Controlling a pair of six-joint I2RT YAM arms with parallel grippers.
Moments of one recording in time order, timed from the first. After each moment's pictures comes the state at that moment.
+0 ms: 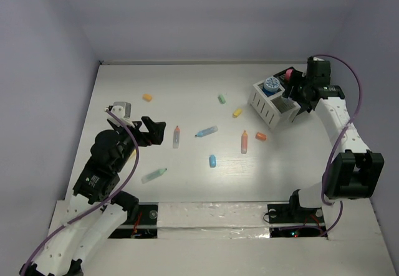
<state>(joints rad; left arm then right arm) -0.46 0.52 0.74 -0.39 -0.10 -0.39 -0.03 1.46 1.33 -0.60 0.08 0.27</state>
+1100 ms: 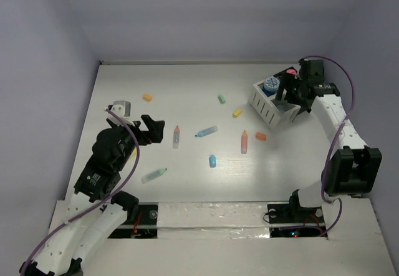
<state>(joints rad) -0.46 0.53 0.74 -0.39 -0.13 -0.39 0.01 1.49 1.35 -0.67 0.00 0.25</state>
